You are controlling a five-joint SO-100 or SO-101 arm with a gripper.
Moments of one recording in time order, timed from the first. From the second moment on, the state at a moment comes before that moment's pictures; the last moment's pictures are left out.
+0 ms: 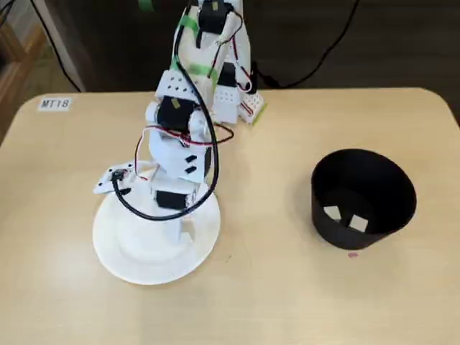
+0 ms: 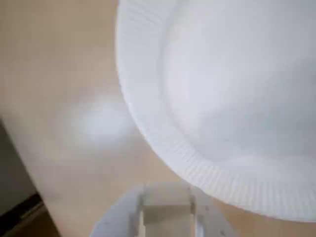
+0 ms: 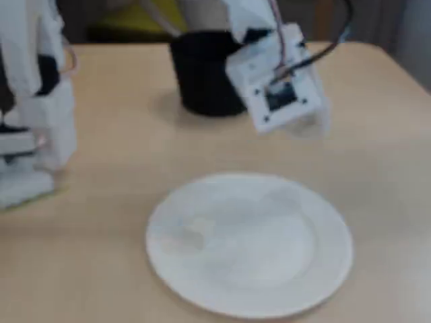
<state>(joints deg) 8.2 90.6 89.4 52.5 -7.9</state>
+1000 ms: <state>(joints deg) -33.0 97.1 94.1 57.1 -5.4</state>
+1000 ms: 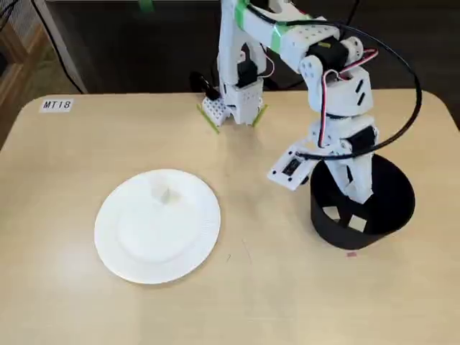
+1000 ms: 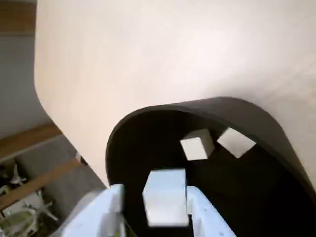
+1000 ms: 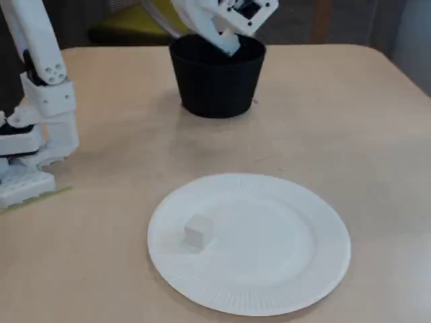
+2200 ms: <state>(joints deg) 20.2 105.2 95.3 89.6 -7.9</state>
